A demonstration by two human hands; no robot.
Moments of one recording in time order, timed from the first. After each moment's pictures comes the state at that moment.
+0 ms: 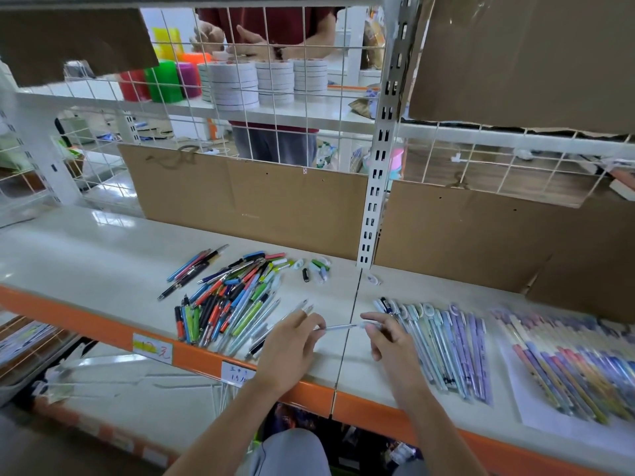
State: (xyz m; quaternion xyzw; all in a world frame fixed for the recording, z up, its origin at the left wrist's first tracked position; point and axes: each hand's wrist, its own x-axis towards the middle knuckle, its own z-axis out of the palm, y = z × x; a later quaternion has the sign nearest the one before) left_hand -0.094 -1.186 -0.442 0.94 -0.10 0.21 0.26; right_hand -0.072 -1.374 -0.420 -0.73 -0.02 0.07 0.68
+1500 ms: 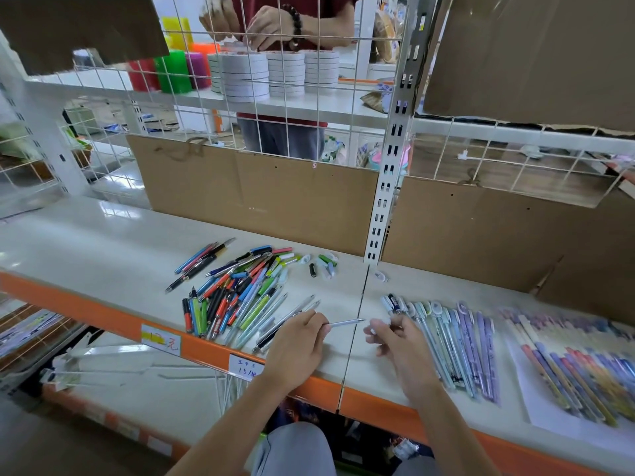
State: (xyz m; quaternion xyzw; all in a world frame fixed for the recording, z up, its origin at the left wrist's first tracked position) left_hand -0.097 -1.190 -0.441 0.96 -0.05 0.16 0.23; right_hand -0.068 -1.374 -0.421 -0.66 0.02 0.10 0.75
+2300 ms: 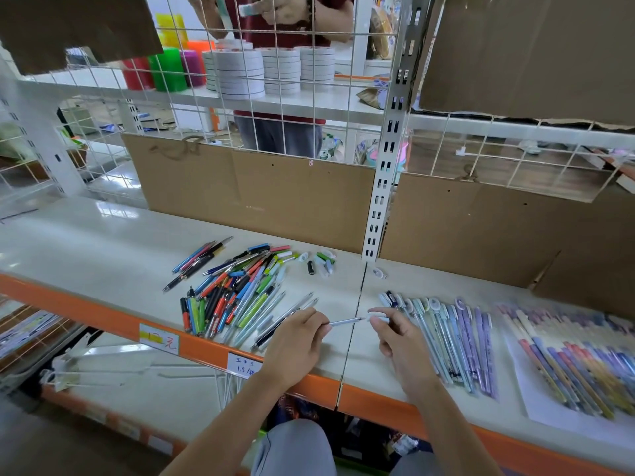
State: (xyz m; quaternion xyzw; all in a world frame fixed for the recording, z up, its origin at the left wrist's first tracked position) left_hand -0.095 -1.188 -0.446 0.95 -0.09 0.18 0.25; right_hand -0.066 -1.378 -0.426 -0.68 -0.01 0.10 0.72
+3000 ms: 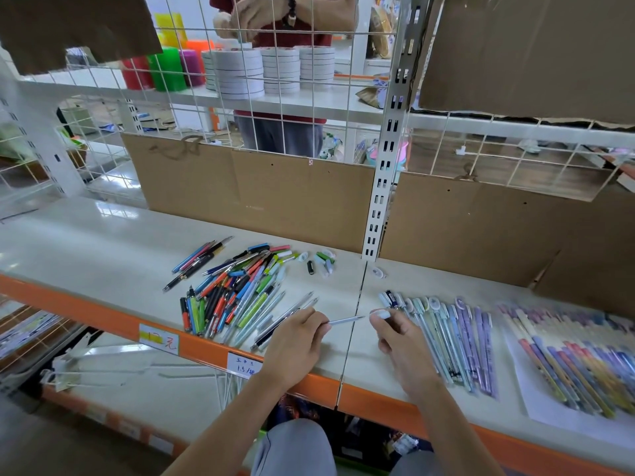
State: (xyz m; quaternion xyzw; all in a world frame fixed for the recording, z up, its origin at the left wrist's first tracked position) left_hand -0.097 -1.189 -0.446 0.95 -0.08 0.20 0.25; right_hand -0.066 -1.379 -0.425 -0.68 0.00 0.11 0.72
